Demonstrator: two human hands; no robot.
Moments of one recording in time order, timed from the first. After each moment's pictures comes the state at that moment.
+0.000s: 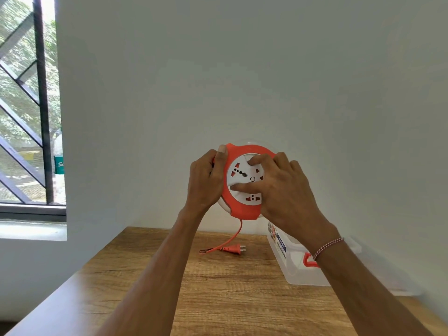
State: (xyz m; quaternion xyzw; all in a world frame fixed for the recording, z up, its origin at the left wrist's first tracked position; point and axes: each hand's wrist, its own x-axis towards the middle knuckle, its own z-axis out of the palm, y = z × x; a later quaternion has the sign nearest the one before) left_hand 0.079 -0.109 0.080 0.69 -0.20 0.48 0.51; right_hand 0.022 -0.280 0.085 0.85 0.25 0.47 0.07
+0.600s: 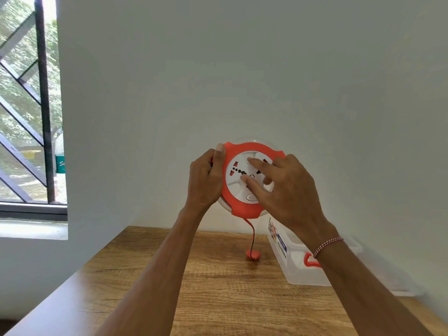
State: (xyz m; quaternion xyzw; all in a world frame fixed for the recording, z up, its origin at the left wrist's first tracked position) left_hand 0.081 -0.108 0.079 0.67 -0.20 0.47 0.54; right_hand 0.028 -0.280 0.083 0.79 0.24 0.55 -0.12
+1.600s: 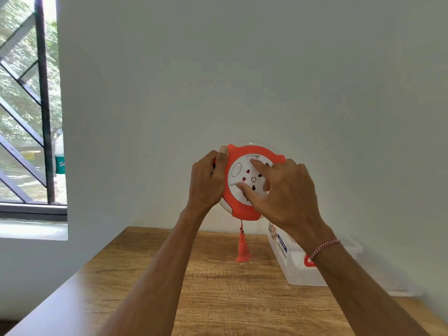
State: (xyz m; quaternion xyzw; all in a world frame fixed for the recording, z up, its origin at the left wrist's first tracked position) left_hand 0.080 -0.110 0.079 0.69 -0.19 0.47 0.51; right_hand 0.026 -0.275 0.082 0.82 0.18 0.53 -0.06
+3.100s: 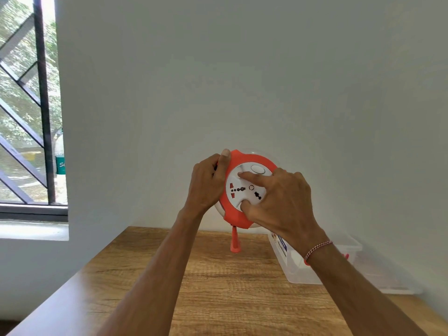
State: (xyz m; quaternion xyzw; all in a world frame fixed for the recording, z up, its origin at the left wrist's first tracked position) left_hand 0.084 -0.105 0.076 0.72 -0.22 0.46 0.47; right_hand 0.028 -0.275 0.068 0.85 0.19 0.49 -0.07
